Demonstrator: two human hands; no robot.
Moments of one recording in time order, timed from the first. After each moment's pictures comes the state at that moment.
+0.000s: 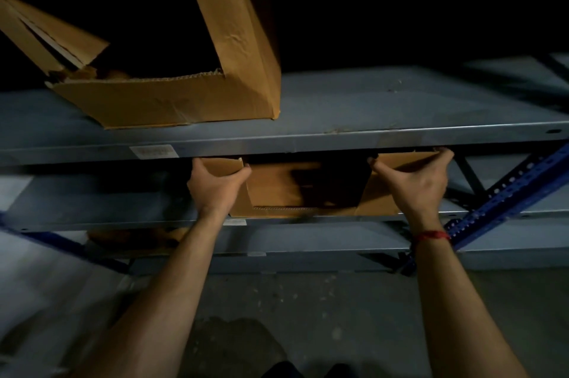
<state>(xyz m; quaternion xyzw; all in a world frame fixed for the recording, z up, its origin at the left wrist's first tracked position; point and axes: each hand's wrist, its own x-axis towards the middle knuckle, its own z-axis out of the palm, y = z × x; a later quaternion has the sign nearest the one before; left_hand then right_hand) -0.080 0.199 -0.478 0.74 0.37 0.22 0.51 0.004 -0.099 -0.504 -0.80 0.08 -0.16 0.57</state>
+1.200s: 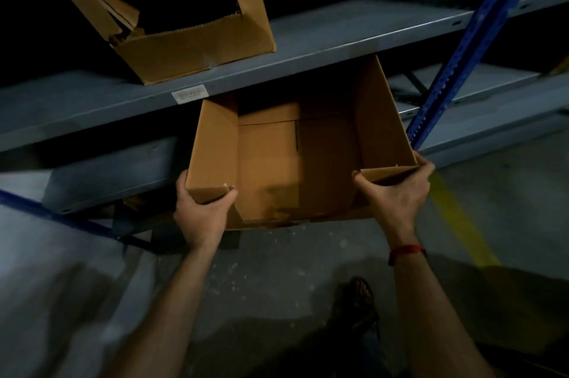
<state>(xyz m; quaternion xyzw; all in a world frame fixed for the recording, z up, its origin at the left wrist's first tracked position) -0.322 0.252 -0.473 0.80 0.31 0.20 0.46 -0.295 -0.052 -0.494 -0.78 0.21 -0.20 0.55</state>
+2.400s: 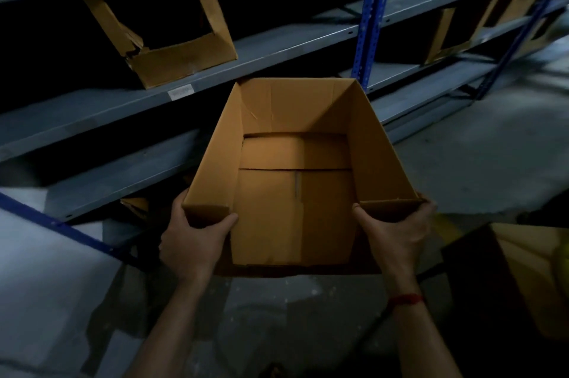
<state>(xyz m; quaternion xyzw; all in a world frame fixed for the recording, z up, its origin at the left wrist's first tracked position) -0.571 0.246 -0.388 0.89 0.16 0.17 0.39 -0.613 -0.034 -0.426 -0.72 0.32 -0.29 0.55</state>
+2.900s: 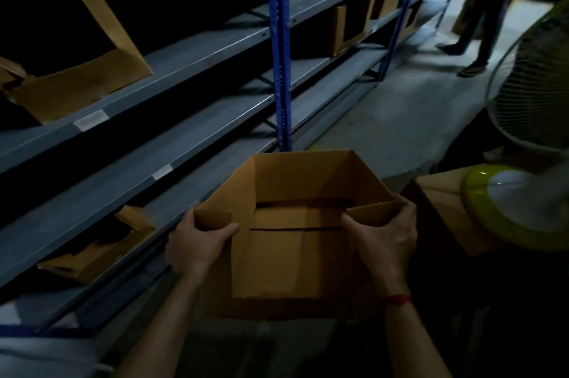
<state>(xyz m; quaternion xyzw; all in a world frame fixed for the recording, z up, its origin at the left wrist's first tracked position) -0.534 0.209 -0.409 0.93 0.03 -0.03 0.36 -0.676 -0.036 -0.429 -0.71 0.47 -0.32 0.42</state>
